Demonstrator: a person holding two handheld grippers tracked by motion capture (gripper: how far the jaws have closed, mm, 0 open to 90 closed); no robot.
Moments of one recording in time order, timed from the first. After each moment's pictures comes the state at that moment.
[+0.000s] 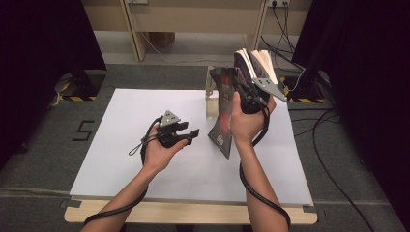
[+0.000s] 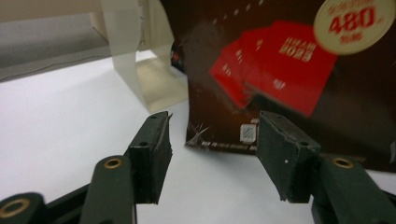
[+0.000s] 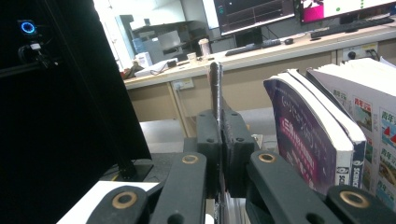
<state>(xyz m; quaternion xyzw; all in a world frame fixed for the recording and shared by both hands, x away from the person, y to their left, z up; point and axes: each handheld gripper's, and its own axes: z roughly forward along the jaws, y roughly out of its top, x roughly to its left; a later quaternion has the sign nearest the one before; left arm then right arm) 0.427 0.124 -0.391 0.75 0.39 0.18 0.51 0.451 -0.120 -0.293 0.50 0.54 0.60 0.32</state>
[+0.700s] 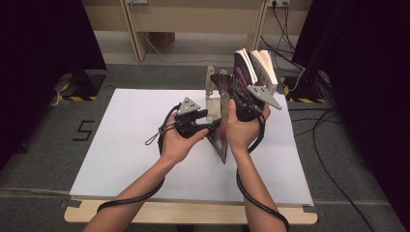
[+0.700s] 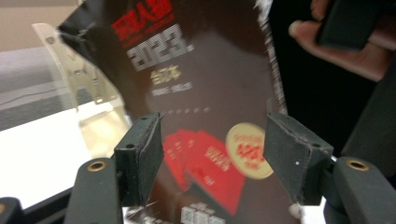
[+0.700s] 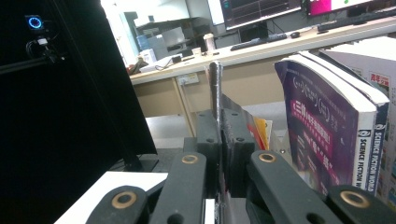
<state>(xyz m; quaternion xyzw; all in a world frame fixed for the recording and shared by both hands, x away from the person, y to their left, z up) 0.428 0.072 -0.343 0.73 0.36 0.16 0.55 0.440 -0.111 -0.308 0.50 0.55 0.60 0.31</state>
